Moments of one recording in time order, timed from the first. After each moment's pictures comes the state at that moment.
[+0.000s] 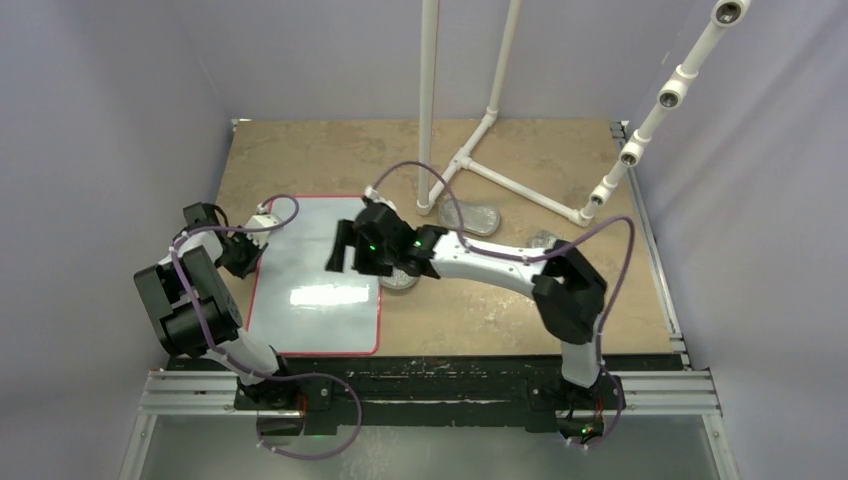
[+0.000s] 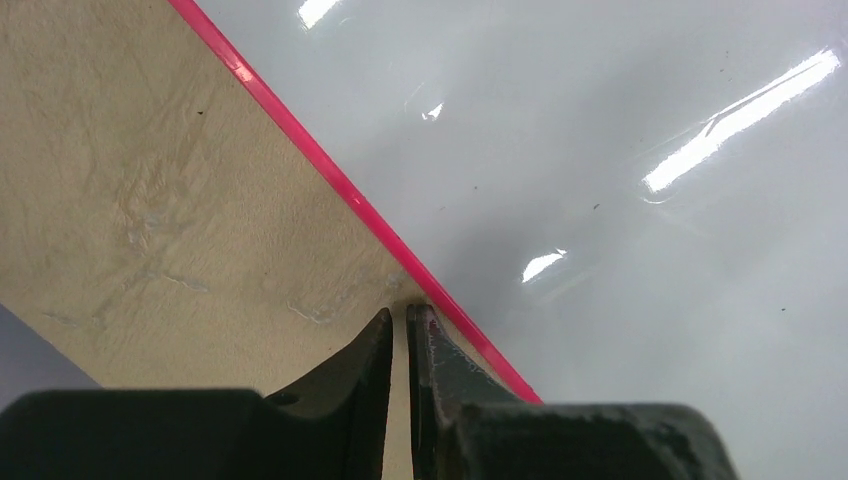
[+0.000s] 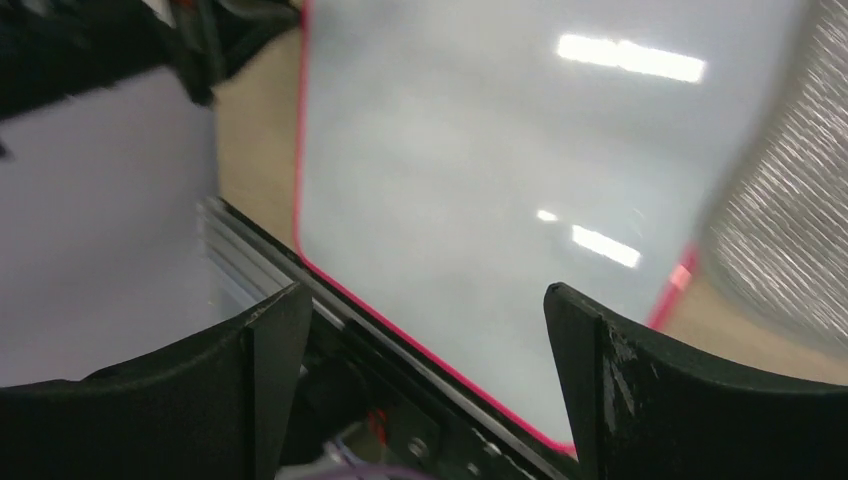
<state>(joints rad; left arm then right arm) 0.49 1.60 0.86 -0.52 0.34 1.13 1.05 1.99 1.62 -0.27 0.03 1.01</state>
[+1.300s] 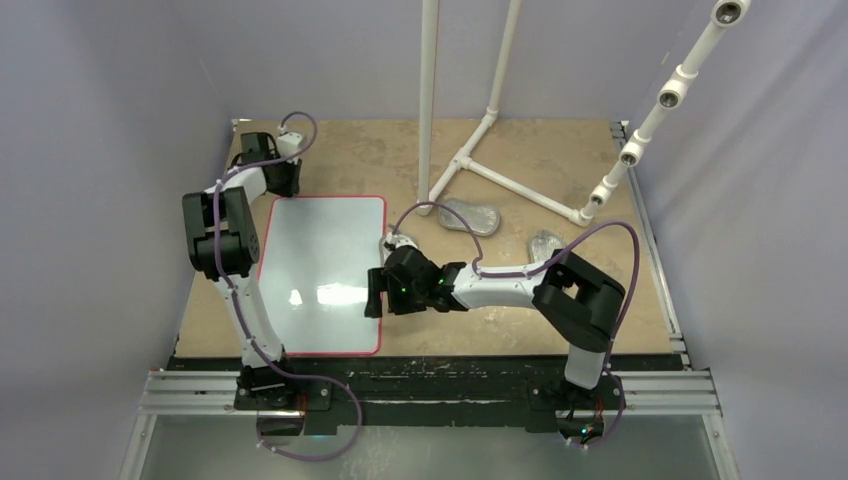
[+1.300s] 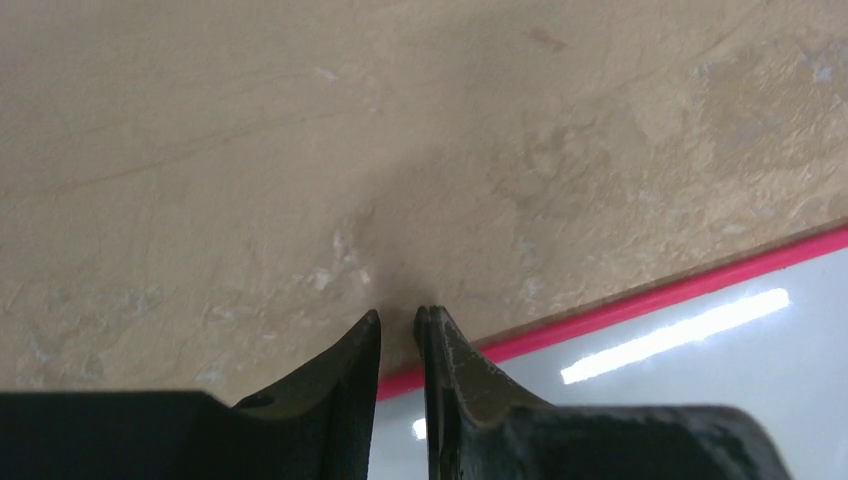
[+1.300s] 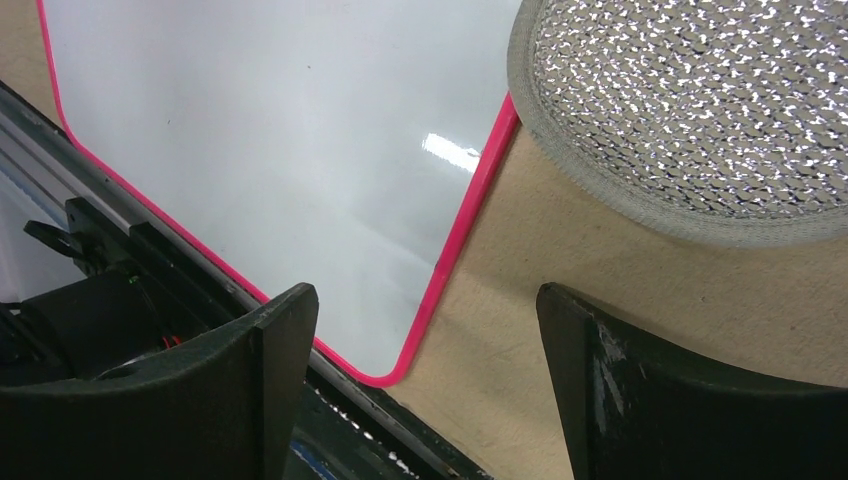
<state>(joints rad) 0.19 2.14 1.52 -0.25 0.30 0.40 1.08 1.82 1.05 -0.06 -0.02 0.87</state>
